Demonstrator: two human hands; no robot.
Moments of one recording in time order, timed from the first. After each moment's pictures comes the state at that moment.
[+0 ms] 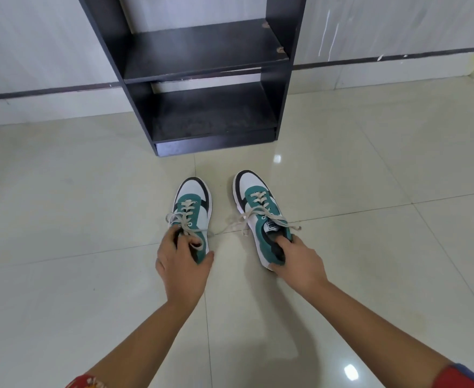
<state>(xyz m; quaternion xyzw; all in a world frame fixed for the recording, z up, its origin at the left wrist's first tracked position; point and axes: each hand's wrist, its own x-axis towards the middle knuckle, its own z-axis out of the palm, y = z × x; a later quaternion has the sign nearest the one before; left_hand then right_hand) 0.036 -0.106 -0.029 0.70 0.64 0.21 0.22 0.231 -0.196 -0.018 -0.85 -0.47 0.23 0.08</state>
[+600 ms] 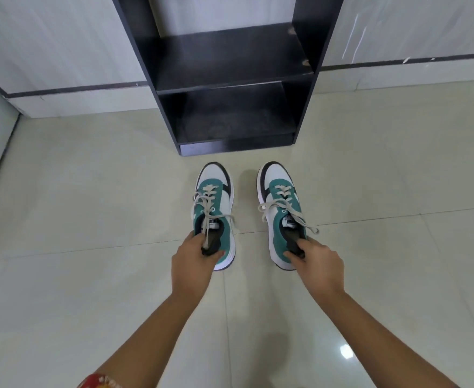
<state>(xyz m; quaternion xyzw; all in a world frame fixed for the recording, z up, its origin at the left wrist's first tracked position) 0.013 -0.091 0.068 0.69 0.61 0.15 0.36 0.219 -0.192 0.054 -0.87 -0.46 0.13 0.11</state>
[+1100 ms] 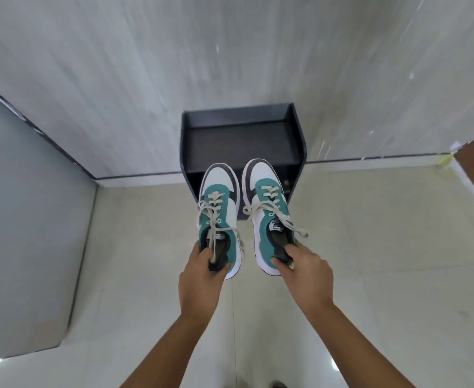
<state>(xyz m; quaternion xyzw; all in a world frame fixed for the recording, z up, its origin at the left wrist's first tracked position) 0.040 -0.054 0.496 0.69 0.60 0.22 0.34 0.223 -0.120 0.505 -0.85 -0.49 0.12 0.16</state>
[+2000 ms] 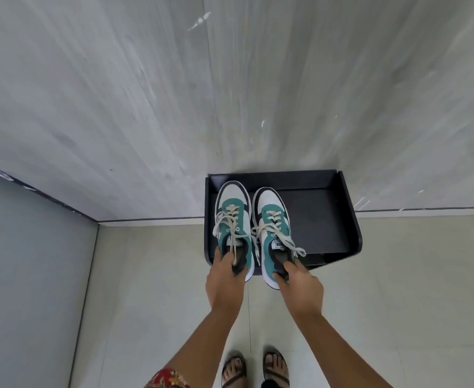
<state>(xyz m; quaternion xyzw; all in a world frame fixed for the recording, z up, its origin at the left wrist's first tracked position) 0.112 0.244 0.454 0.64 0.66 0.13 0.37 0.249 0.180 0.448 -0.86 -0.47 0.17 0.09</state>
